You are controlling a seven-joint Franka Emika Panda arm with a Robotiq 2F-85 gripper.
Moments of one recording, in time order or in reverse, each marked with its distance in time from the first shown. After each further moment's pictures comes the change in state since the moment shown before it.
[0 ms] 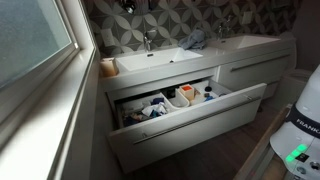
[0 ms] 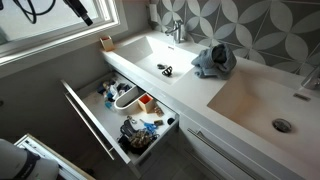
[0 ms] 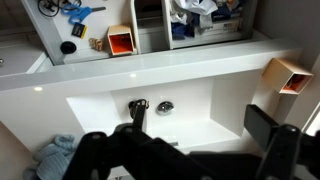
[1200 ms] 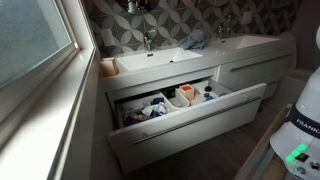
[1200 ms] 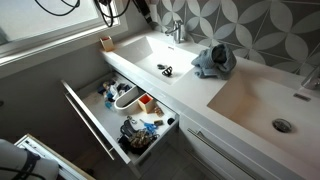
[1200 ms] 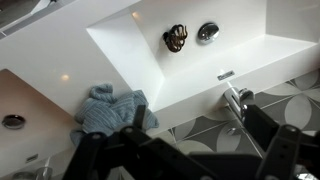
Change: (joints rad) arm -0.097 0.430 -0.165 0.304 -0.064 0.248 0.068
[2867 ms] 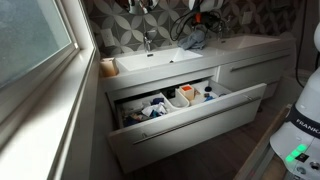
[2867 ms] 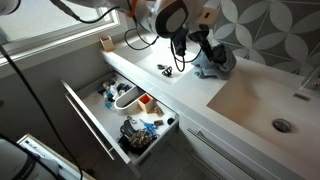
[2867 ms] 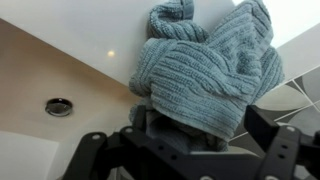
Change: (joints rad) arm -0.018 0.699 -0.285 0.454 0.107 0.312 0.035
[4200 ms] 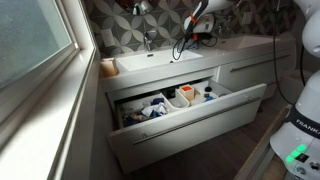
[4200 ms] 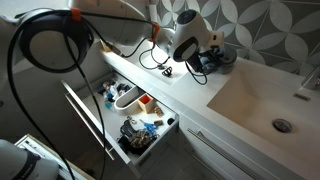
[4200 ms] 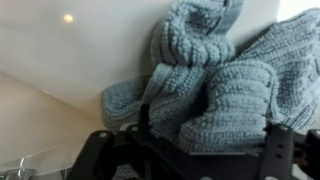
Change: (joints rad) arm -0.207 0.386 0.256 0.395 0.043 0.150 -0.341
